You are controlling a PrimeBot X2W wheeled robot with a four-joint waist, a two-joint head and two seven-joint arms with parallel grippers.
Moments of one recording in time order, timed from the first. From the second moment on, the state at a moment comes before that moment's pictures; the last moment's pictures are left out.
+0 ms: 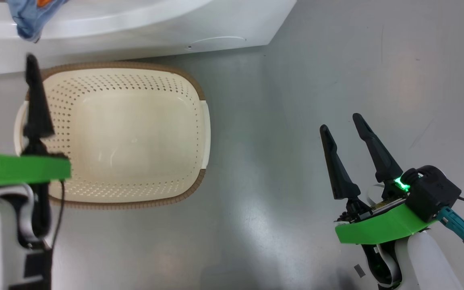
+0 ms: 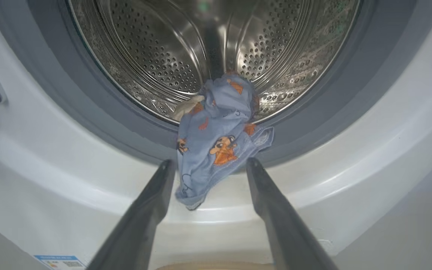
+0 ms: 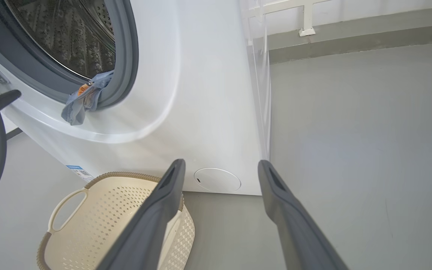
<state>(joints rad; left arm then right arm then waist) -0.46 0.13 0.06 0.00 -0.26 -0.04 -0.17 -0.25 -0.06 0.15 -0.03 0.24 0.13 -0.26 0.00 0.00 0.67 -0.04</state>
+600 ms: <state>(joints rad) -0.76 0.20 -0.01 0.21 -0.25 -0.07 -0.02 -0.25 -0.06 0.16 -0.03 0.25 0.13 -0.26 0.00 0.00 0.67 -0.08</state>
